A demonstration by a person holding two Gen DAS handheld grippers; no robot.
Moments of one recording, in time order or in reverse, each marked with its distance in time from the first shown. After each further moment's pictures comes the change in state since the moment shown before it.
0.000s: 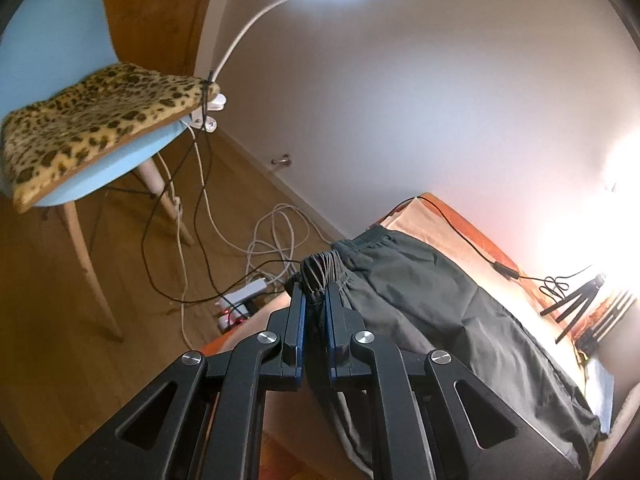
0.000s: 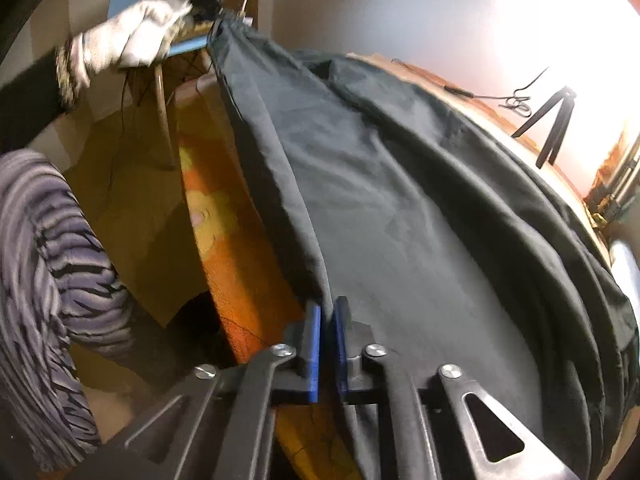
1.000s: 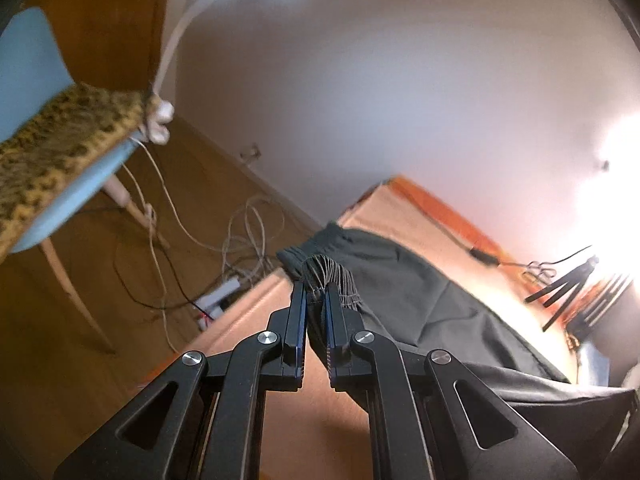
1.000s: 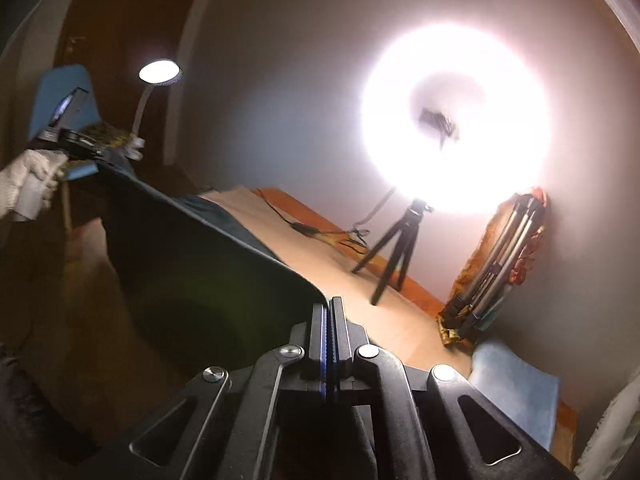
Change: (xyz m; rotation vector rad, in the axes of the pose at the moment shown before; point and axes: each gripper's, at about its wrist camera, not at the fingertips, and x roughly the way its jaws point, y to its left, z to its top) left arm 0.036 -0.069 0.035 0.086 0.119 -0.021; right arm -0.061 -0.172 0.126 0.085 -0.273 -0.347
